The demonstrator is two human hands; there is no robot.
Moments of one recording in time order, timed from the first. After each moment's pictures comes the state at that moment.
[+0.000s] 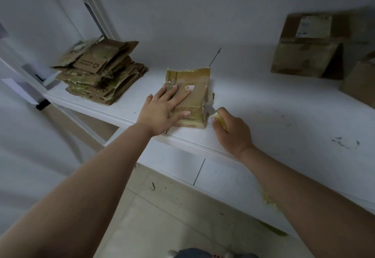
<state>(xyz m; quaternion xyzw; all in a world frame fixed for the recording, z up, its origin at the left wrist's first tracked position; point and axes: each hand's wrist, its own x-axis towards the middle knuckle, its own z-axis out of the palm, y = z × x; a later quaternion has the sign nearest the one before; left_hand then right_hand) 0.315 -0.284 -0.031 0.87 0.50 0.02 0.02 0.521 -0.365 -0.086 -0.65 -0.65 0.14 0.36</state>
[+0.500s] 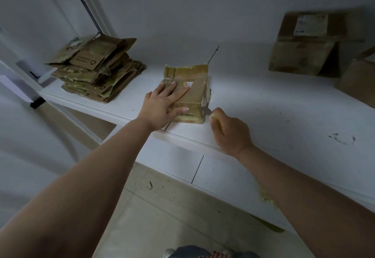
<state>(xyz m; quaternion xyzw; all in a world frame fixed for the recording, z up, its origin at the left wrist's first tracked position) 0.313 -0.275 -0.039 0.87 0.49 0.05 0.01 0.518 -0.371 -0.091 -0.63 -0.70 0.08 0.32</state>
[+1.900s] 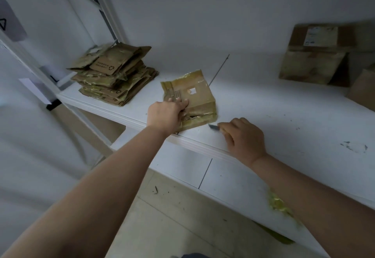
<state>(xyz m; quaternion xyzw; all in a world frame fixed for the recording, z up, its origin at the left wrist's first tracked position) 0.315 -0.303 -0.018 0.82 0.56 0.01 -0.13 0.523 -0.373 -0.104 -0.57 -0.74 -0.11 0.34</state>
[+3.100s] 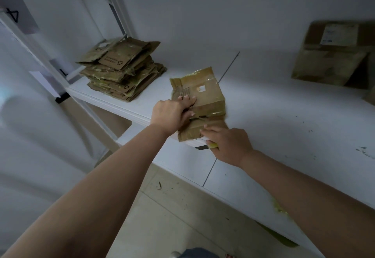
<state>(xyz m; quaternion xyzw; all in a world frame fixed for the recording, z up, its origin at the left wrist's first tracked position) 0.301 -0.302 -0.022 0.84 0.53 0.05 -0.12 0.483 -0.359 -0.108 -0.50 -0.82 -0.03 0.27</state>
